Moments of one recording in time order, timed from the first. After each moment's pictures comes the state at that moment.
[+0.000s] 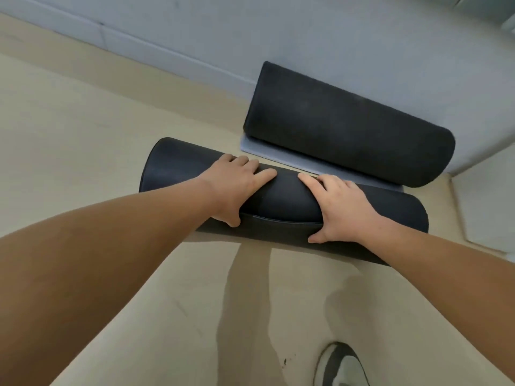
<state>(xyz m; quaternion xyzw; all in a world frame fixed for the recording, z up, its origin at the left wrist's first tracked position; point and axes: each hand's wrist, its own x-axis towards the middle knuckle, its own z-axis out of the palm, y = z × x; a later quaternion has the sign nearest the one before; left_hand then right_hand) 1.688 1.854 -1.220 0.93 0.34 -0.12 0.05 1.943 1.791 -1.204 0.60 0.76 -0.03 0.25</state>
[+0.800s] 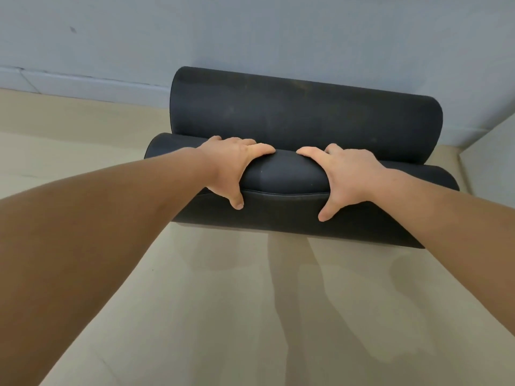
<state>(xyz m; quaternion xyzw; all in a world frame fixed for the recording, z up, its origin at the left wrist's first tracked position) 1.926 1.975 -1.198 0.91 0.36 -0.17 0.12 2.173 1.896 -1.199 0.65 0.72 -0.10 0.22</state>
